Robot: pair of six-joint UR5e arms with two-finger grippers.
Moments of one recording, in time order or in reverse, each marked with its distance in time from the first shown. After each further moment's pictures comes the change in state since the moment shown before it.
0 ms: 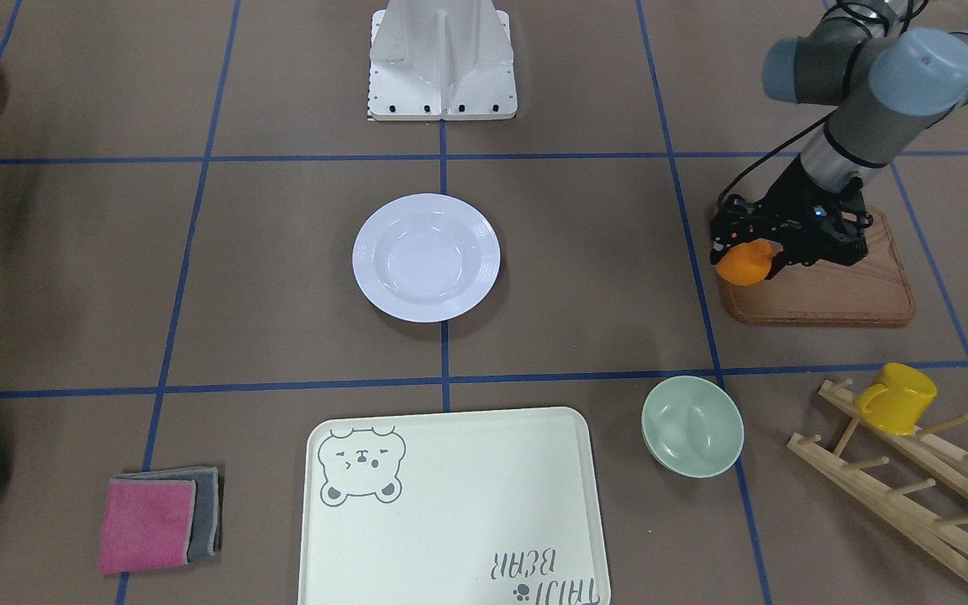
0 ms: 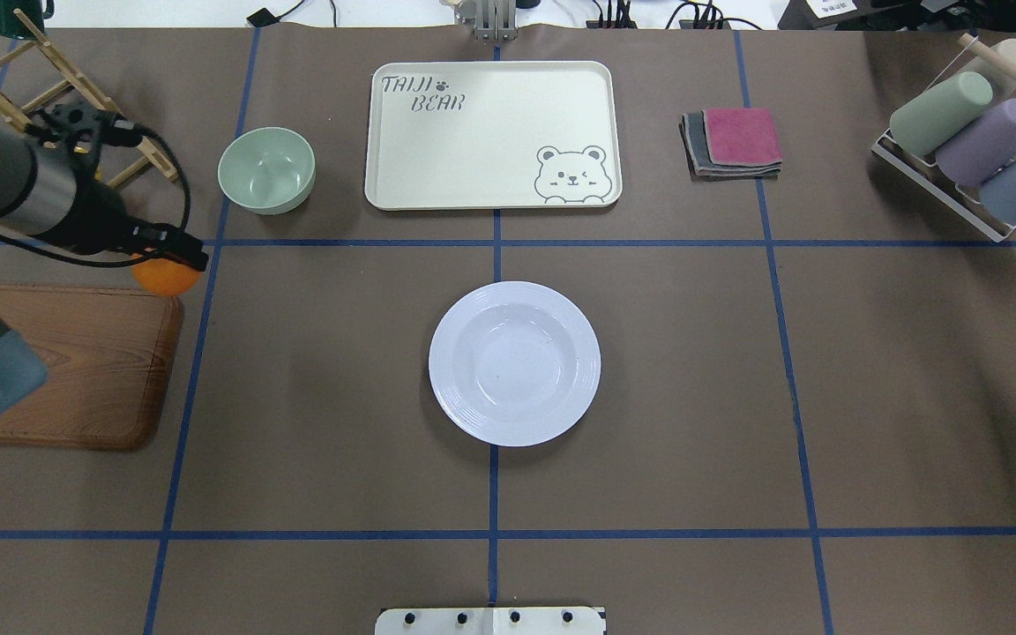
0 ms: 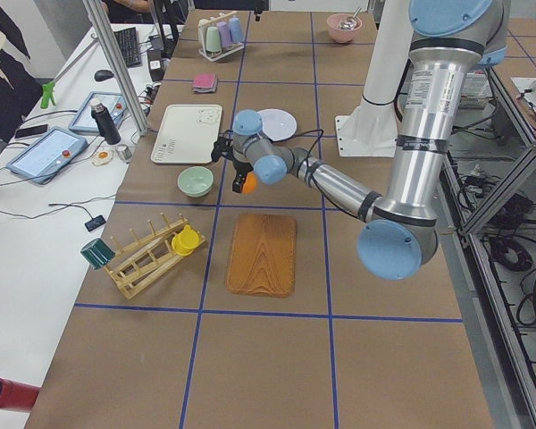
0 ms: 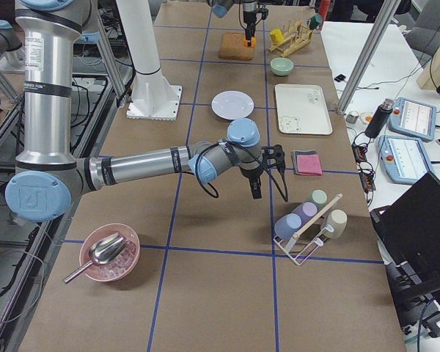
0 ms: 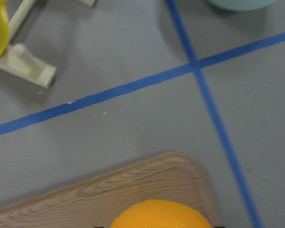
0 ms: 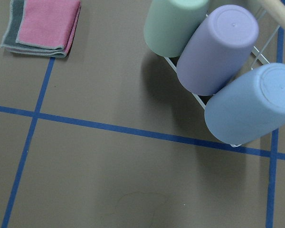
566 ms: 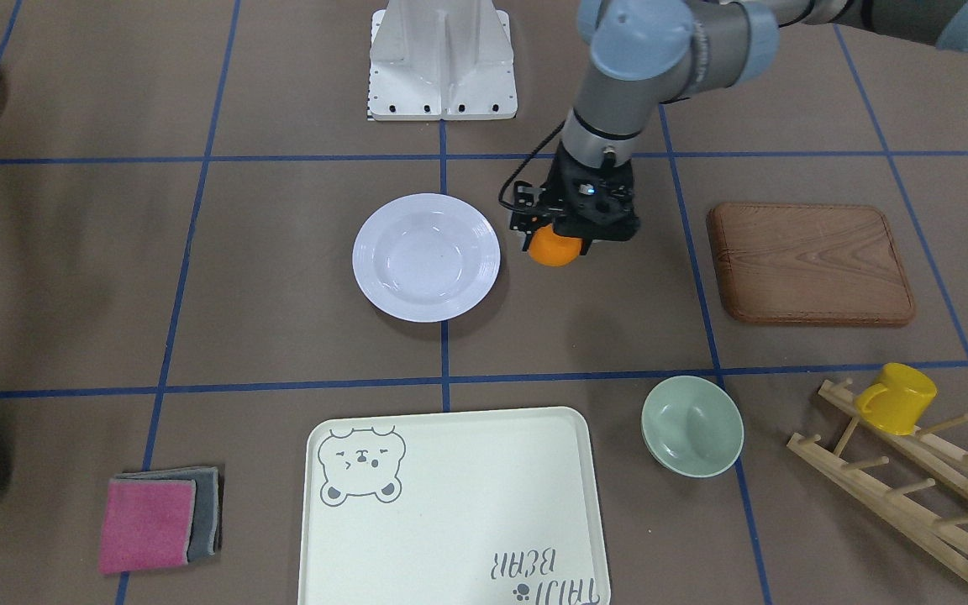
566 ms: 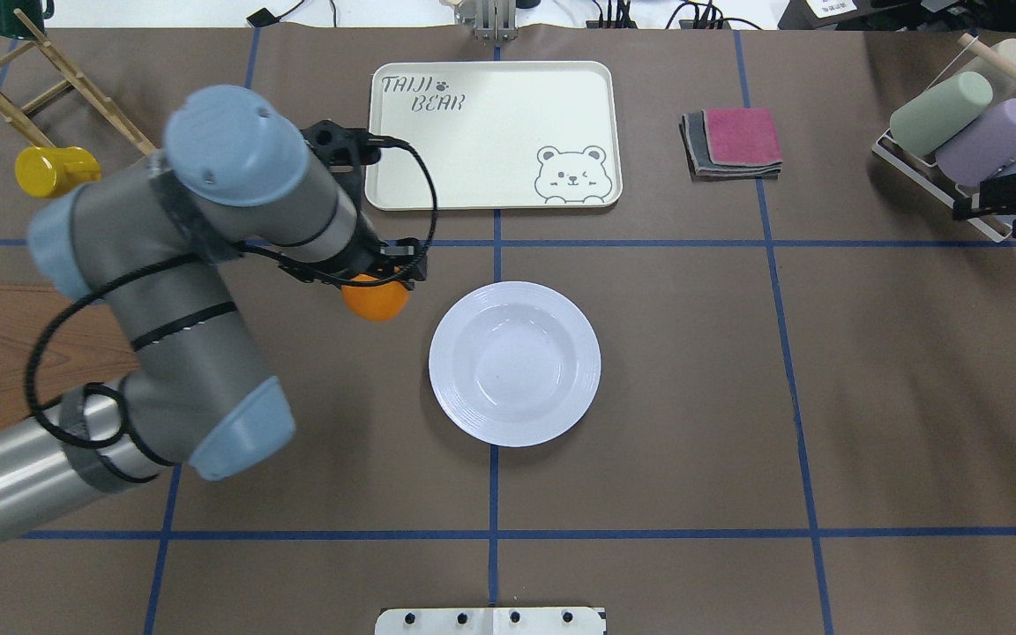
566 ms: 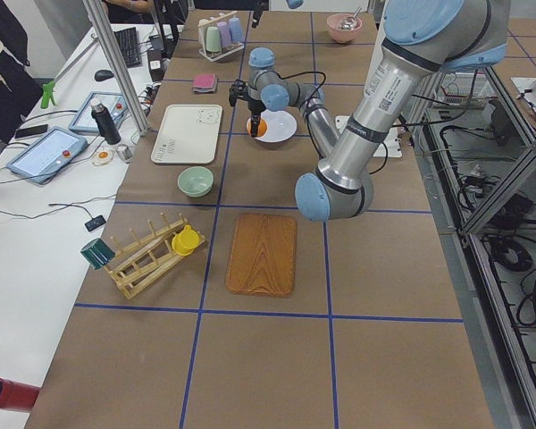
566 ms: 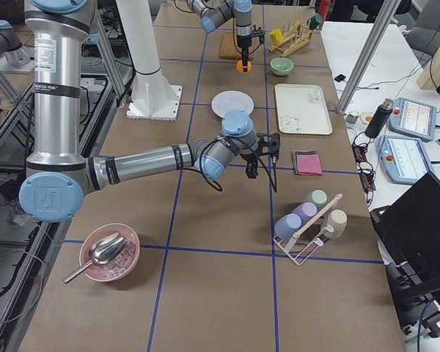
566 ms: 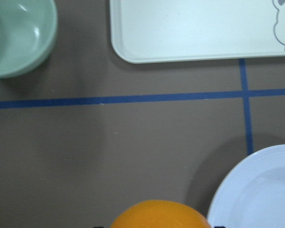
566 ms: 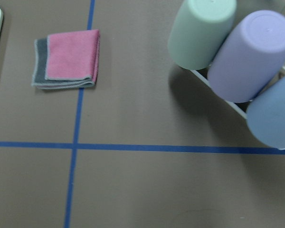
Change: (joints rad) left arm 0.275 -0.432 0.107 0.297 0.225 -0.374; right arm -0.108 0.010 0.000 0.272 -0.010 0.472
